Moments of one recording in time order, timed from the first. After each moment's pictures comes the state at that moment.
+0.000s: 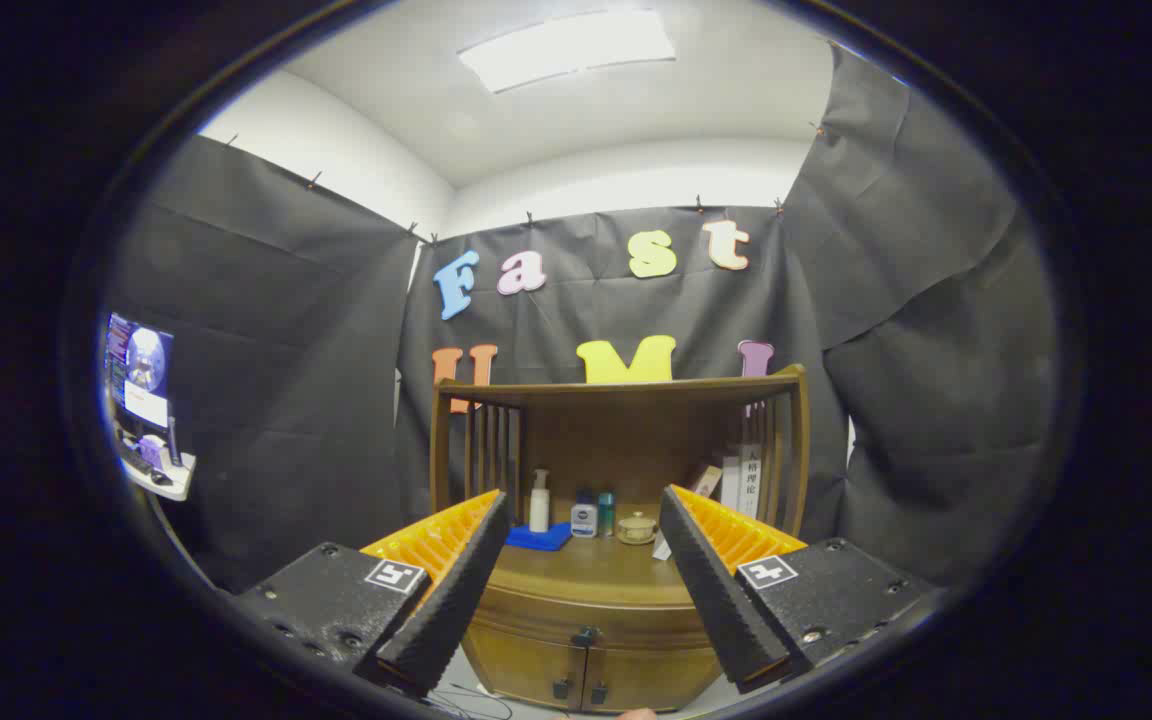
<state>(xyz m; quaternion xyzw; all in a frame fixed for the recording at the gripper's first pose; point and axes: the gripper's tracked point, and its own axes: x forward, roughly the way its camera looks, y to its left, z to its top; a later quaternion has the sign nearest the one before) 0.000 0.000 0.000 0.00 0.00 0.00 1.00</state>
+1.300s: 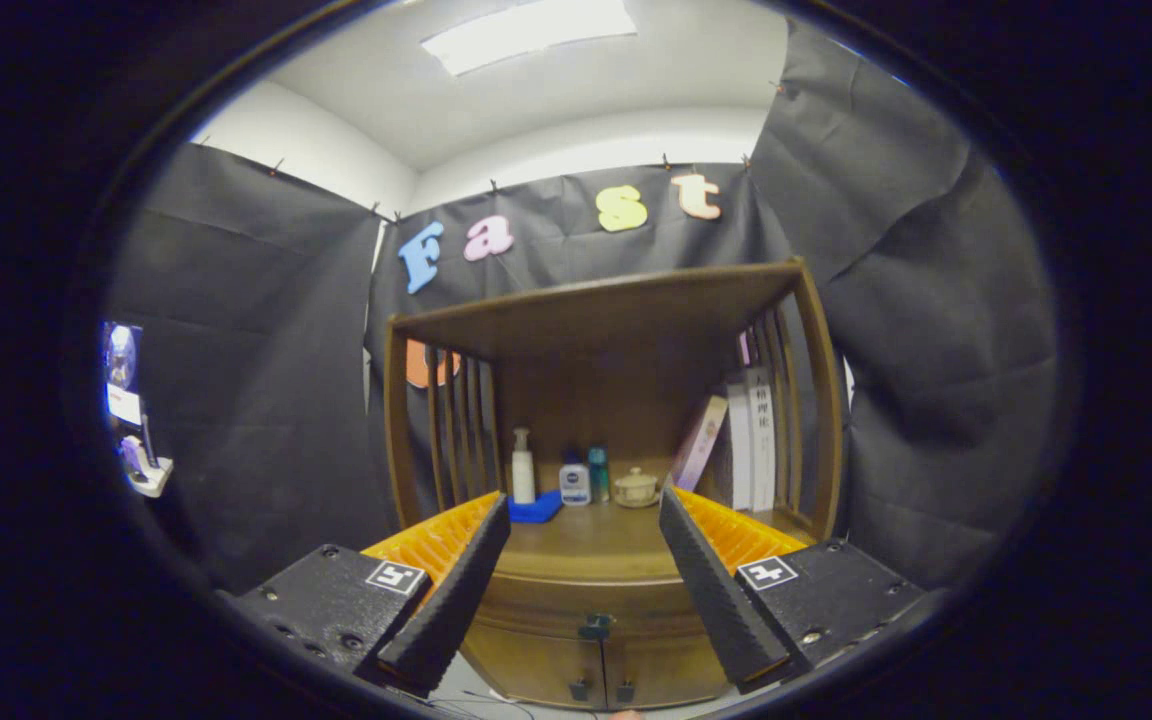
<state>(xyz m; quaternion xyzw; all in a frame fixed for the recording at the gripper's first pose) 0.087 -0.006 -0.142 0.05 0.05 -0.04 1.00</state>
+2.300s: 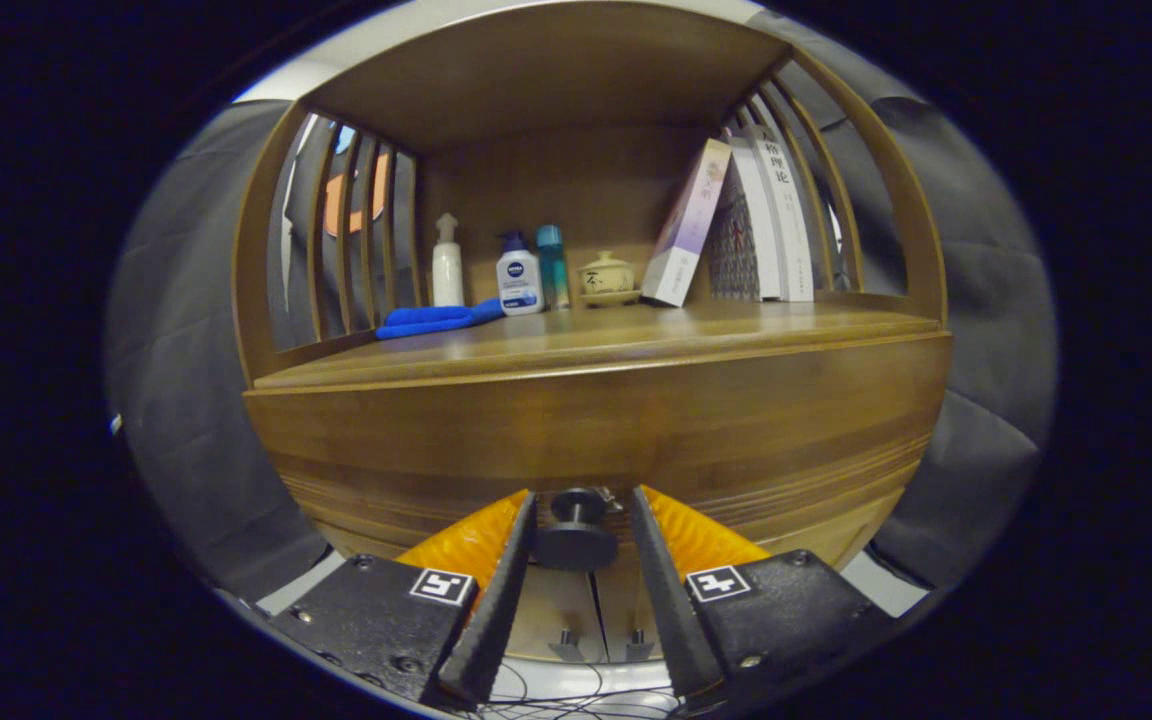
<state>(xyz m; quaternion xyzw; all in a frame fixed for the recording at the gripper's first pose) 0.195 -0.029 -0.391 0.07 0.22 -0.12 0.97</state>
